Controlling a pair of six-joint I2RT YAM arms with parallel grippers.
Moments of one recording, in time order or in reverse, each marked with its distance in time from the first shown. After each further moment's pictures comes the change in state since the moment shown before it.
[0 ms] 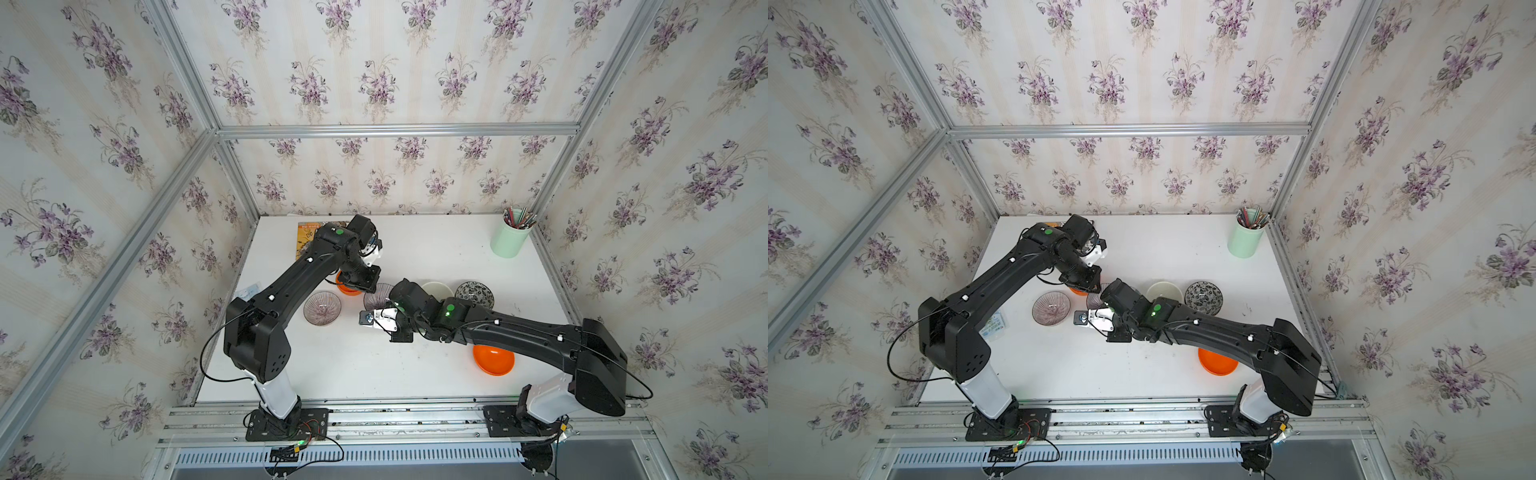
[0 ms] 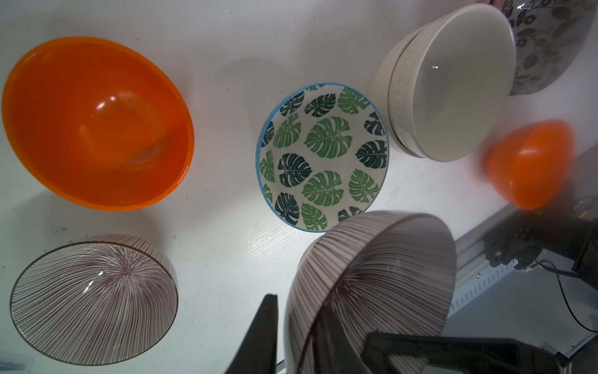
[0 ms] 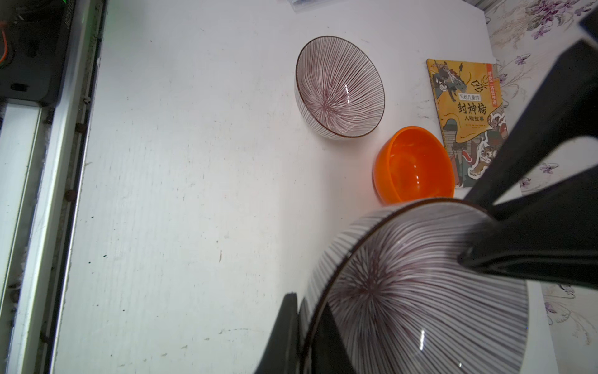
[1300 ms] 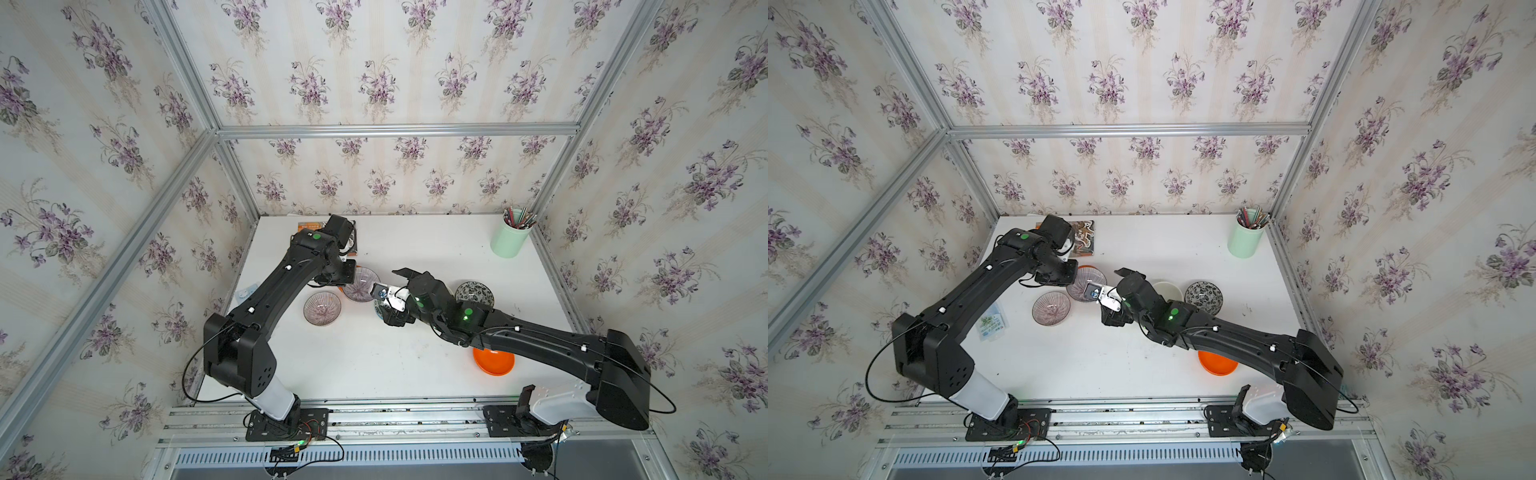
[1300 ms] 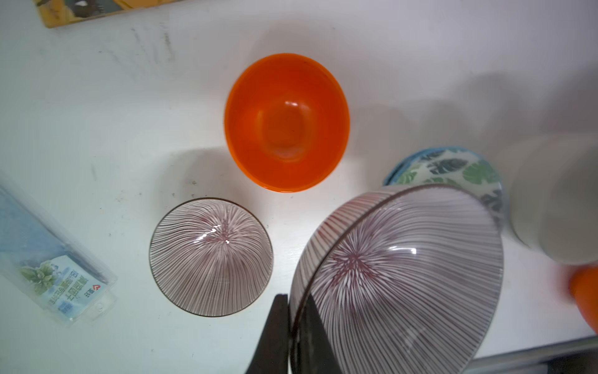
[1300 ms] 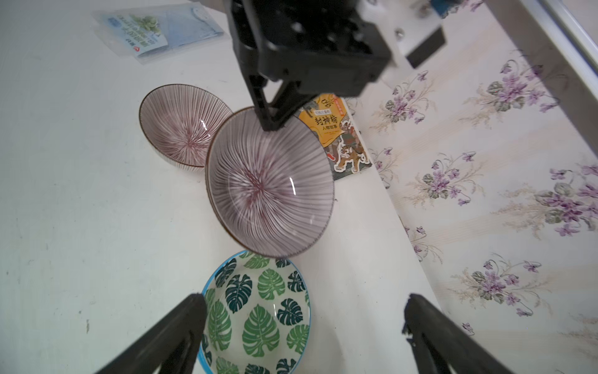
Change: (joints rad) left arm 0.162 -0.157 -0.175 0.111 -0.261 -0.222; right arm -0.045 -0.168 -0.146 0.334 0.272 0.082
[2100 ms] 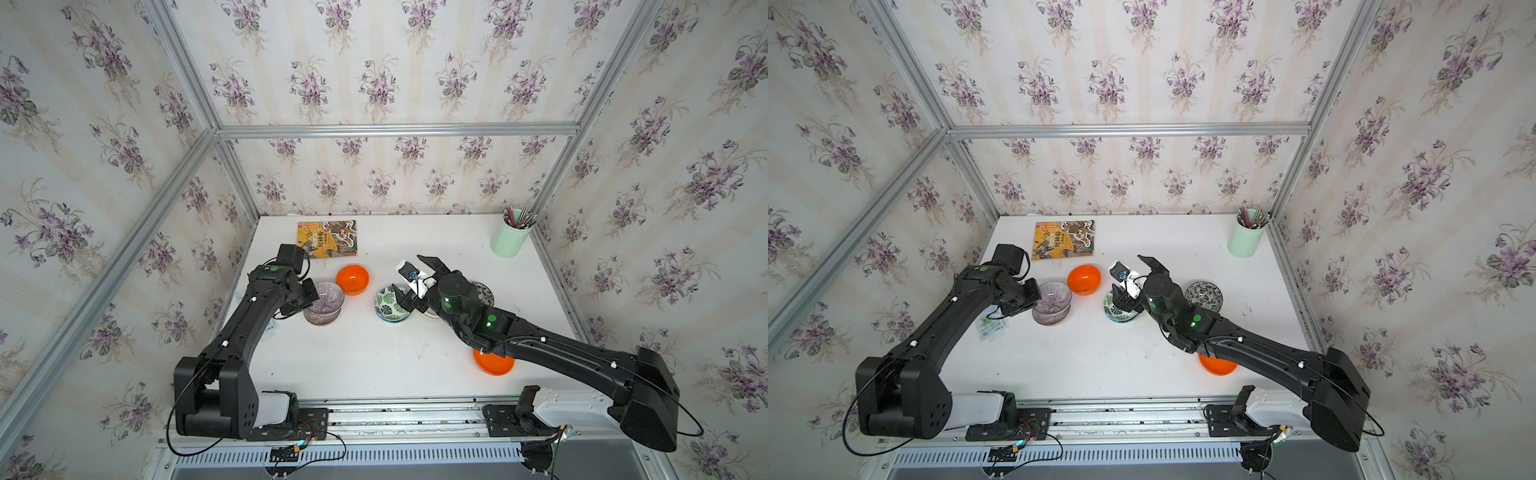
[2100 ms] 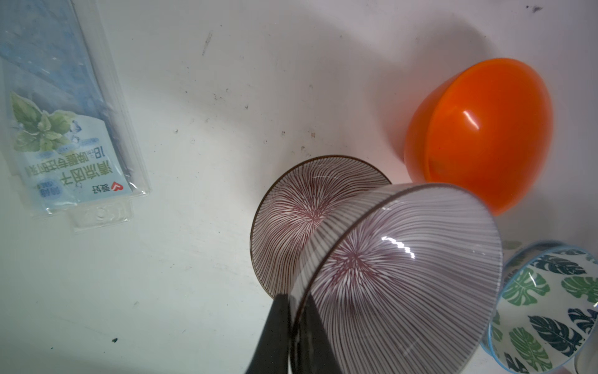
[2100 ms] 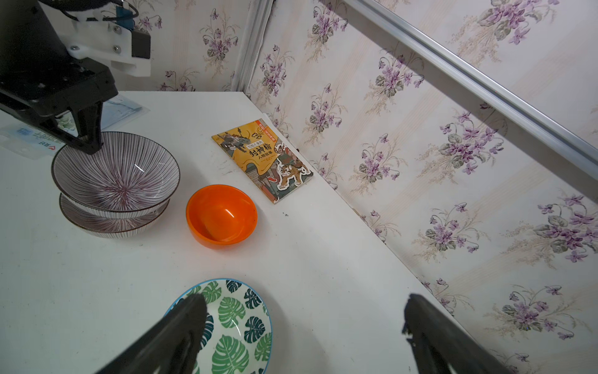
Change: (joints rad) left arm 0.269 -0.212 -0.412 0.185 0.054 -0.203; right arm -0.053 -0.137 -0.107 0.167 0.094 0.159
